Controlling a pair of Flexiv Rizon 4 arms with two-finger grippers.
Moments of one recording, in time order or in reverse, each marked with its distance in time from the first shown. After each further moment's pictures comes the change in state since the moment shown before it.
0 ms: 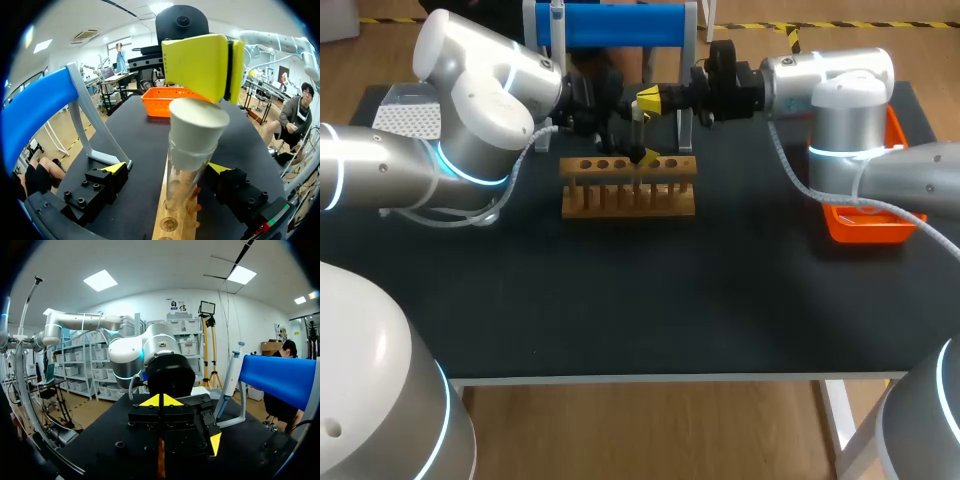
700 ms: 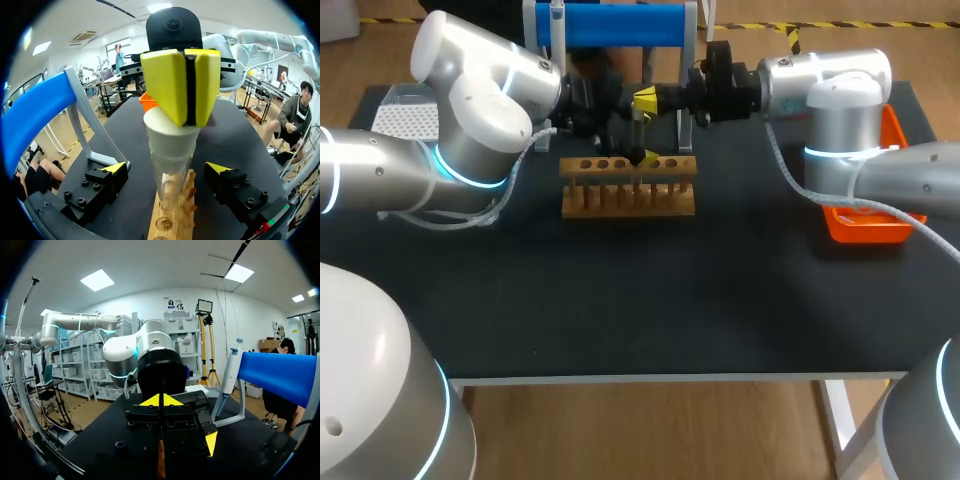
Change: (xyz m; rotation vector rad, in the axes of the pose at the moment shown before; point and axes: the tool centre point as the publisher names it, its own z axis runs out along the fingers) left arm 0.006 -0.002 -0.002 0.005 0.002 0.012; right arm -0.004 -0.005 0.004 0.013 -0.019 0.018
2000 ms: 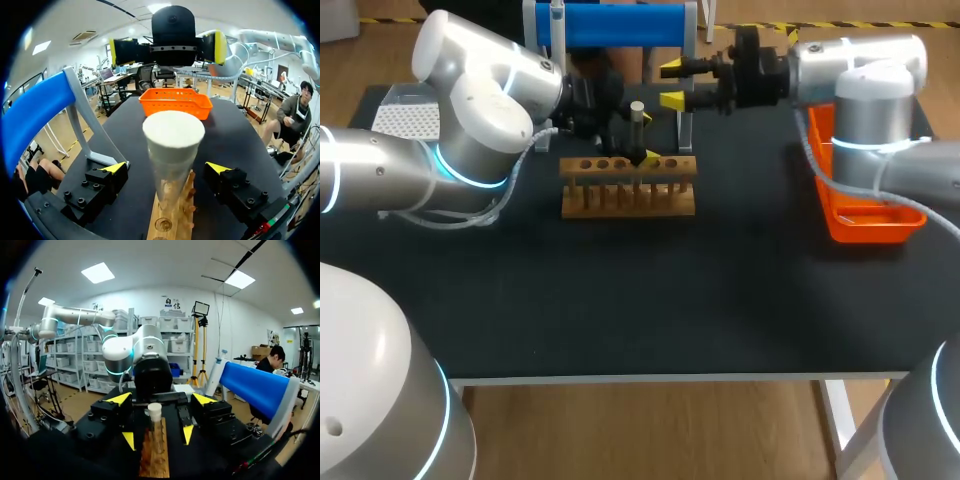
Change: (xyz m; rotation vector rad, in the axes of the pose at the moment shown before) left arm 0.001 0.000 0.001 -0.006 0.002 -0.002; right arm -0.011 0.016 -0.052 0.054 -0.086 -0.101
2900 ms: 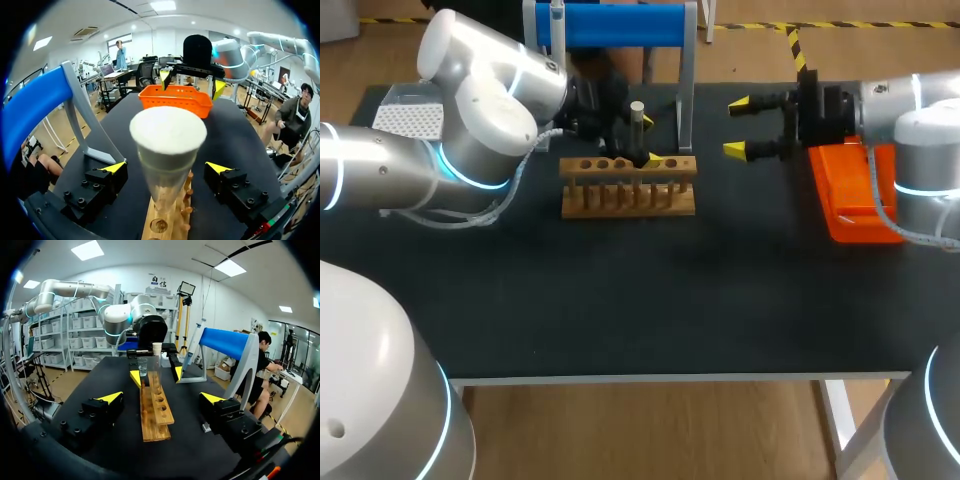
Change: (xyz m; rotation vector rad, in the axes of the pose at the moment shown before) left arm 0.004 0.003 0.005 -0.026 0.002 -0.031; right arm 0.024 -0.075 -0.095 0.192 -0.169 -0.007
